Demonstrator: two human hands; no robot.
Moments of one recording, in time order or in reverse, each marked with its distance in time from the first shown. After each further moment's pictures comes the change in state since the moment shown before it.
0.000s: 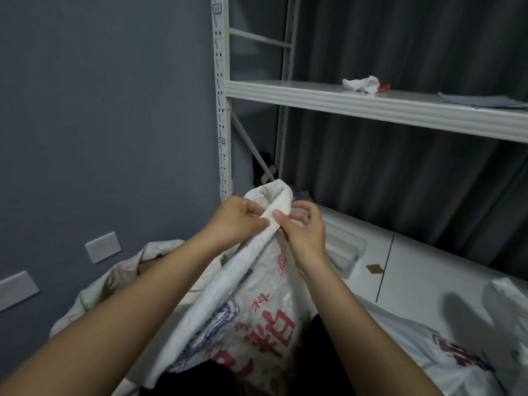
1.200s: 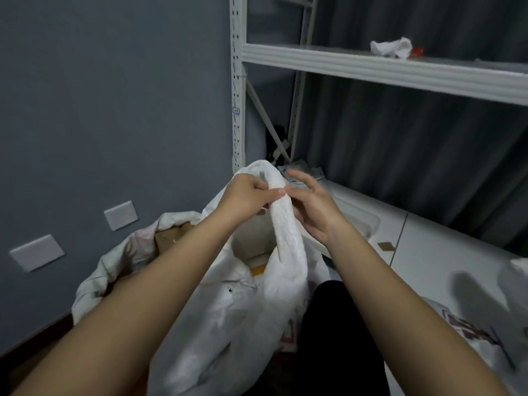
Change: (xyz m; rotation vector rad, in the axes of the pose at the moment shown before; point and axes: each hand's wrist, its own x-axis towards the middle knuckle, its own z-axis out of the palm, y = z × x) left_hand -0.002 -0.023 0.000 -0.113 0.117 -0.054; right_hand 0.001 -0.009 0.008 0.107 -0.334 0.302
